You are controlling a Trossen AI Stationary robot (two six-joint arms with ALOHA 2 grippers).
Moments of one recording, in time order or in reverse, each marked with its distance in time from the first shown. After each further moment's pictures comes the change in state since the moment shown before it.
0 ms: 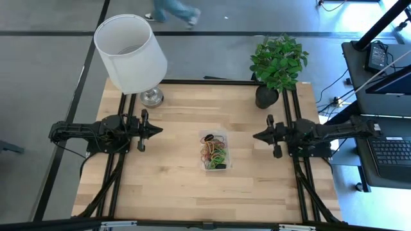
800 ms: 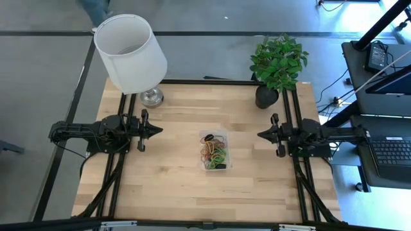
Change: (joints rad) left arm 0.000 0.000 0.000 0.000 0.000 0.000; right arm -0.017 -0.322 -0.046 -0.197 0.016 -0.057
